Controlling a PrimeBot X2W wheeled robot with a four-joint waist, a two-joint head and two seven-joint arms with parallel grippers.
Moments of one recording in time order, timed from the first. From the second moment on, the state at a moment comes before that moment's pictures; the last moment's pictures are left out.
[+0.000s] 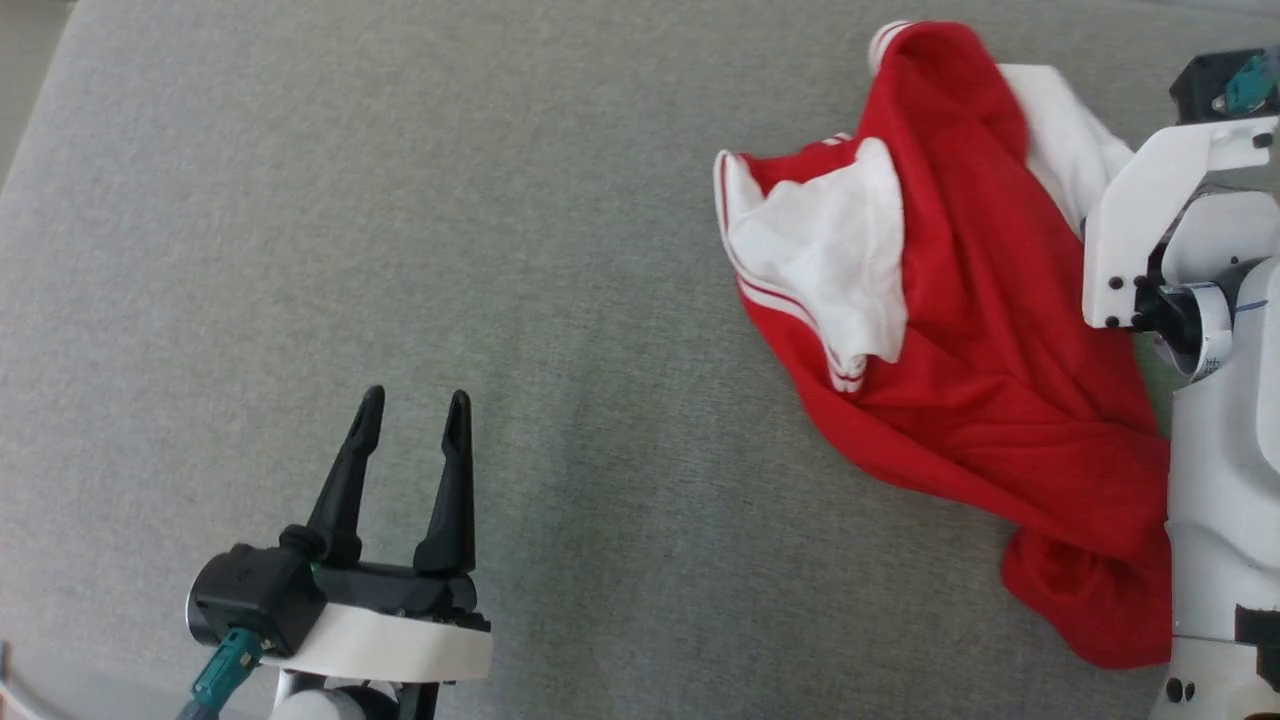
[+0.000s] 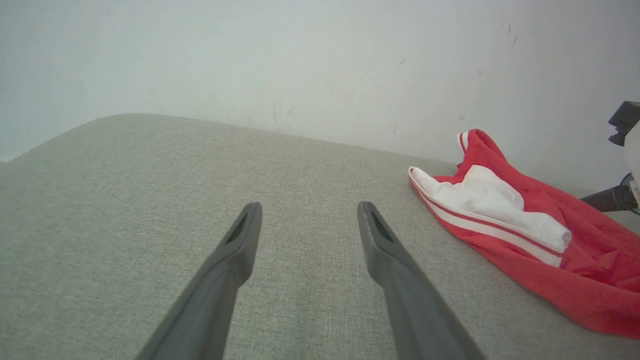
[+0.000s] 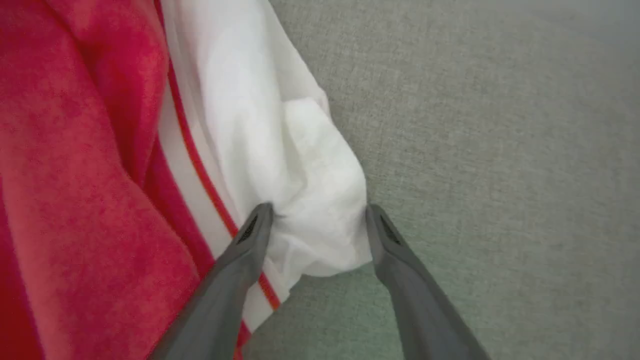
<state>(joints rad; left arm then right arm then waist) 0.01 0.12 -0.14 -0.15 -0.28 -0.03 -0.26 -0.73 -0.06 -0.22 0.35 -0.17 0.13 0.85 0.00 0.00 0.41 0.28</state>
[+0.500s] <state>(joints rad) 0.01 0.09 -0.11 -0.11 -0.25 -0.06 -0.26 -0.72 -0.05 -0.29 0.33 -0.12 0.13 0.71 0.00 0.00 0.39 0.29</state>
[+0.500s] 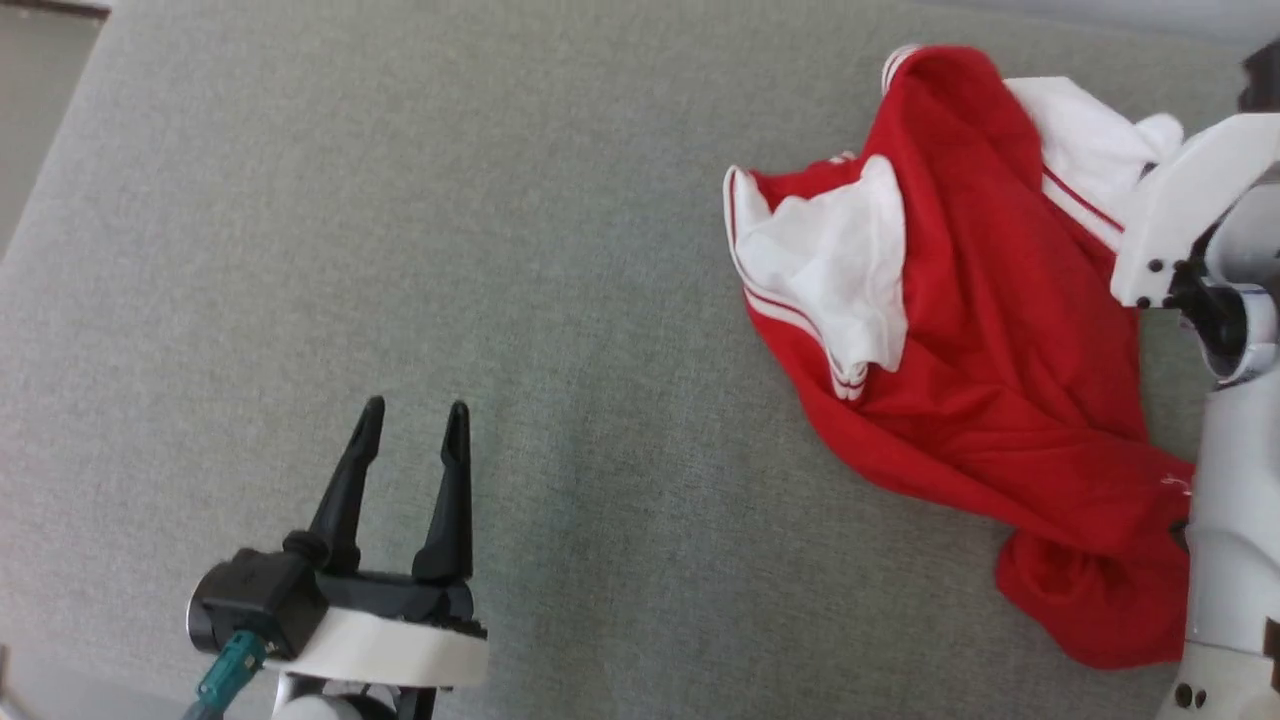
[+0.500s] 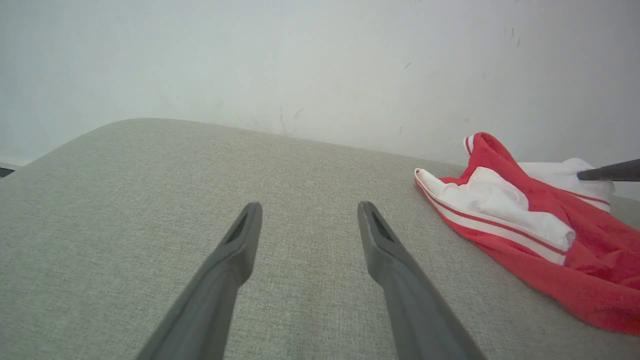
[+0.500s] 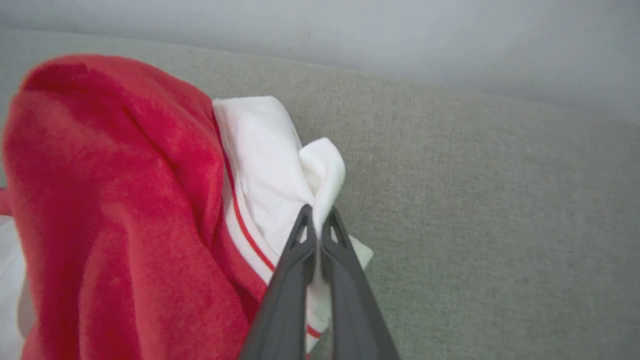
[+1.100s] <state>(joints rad) 0.13 0.10 -0.10 -0.13 -0.24 -0.04 -0.25 0.01 -0.06 -0.74 -0.20 0.13 0.13 0.76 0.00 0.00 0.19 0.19</state>
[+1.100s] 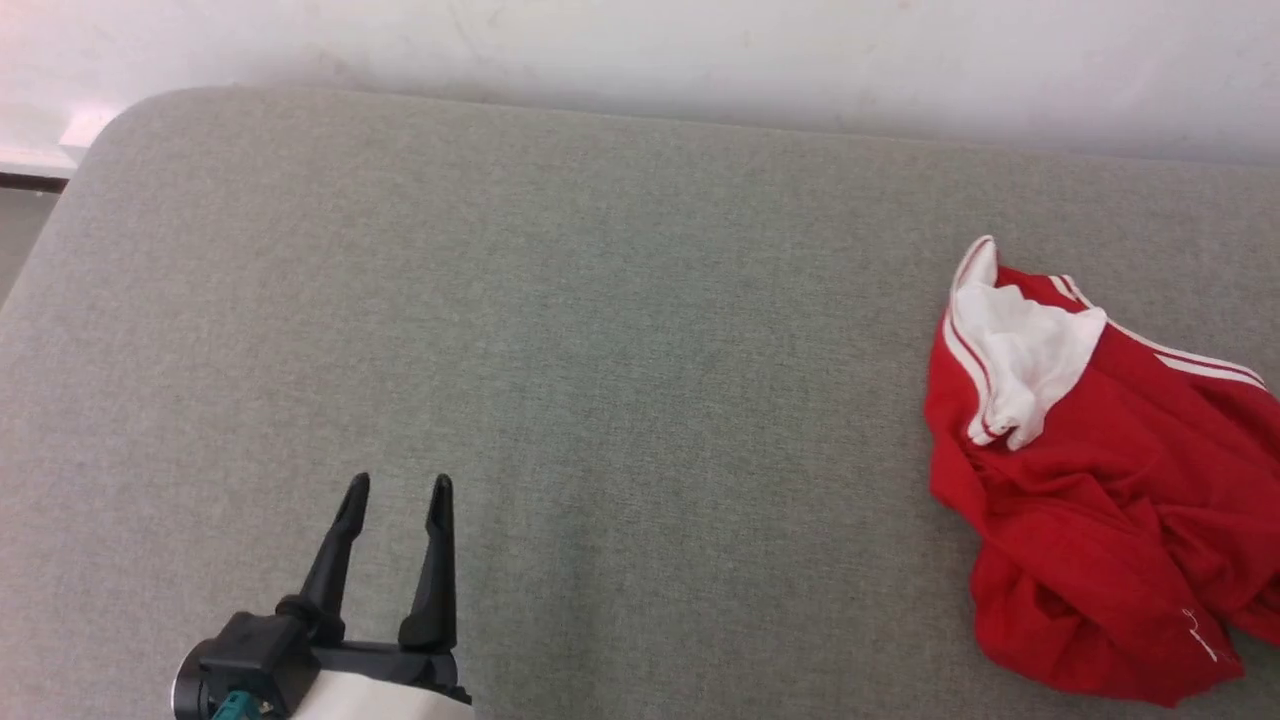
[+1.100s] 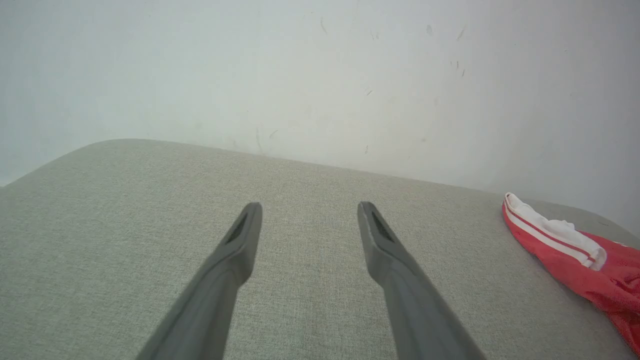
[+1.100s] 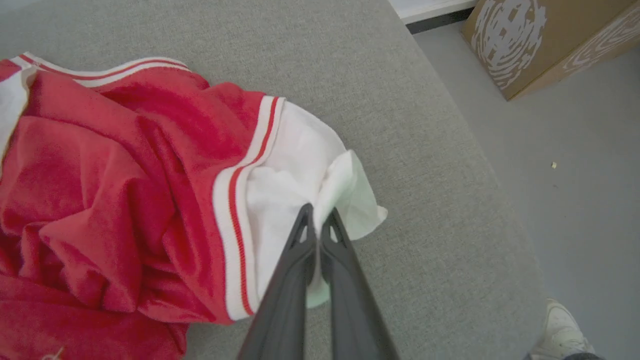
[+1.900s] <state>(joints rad) 0.13 0.12 -0.11 -0.16 -0.25 -0.03 -0.22 -0.22 -0.05 -0.33 -0.13 0.16 0.13 0.64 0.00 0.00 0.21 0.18</state>
